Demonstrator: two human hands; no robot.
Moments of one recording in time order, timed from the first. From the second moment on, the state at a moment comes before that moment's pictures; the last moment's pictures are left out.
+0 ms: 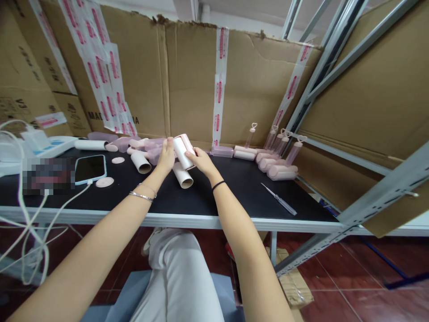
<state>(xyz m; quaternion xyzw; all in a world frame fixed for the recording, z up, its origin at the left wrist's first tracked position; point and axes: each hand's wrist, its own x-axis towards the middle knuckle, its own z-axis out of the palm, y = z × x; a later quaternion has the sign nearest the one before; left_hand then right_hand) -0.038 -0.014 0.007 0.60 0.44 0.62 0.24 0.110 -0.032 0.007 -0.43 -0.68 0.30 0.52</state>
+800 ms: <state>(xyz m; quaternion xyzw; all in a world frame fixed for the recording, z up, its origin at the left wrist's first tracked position) -0.050 -0.009 0.016 0.52 0.36 0.60 0.50 0.121 -0.021 0.006 -0.43 -0.44 0.45 0.65</state>
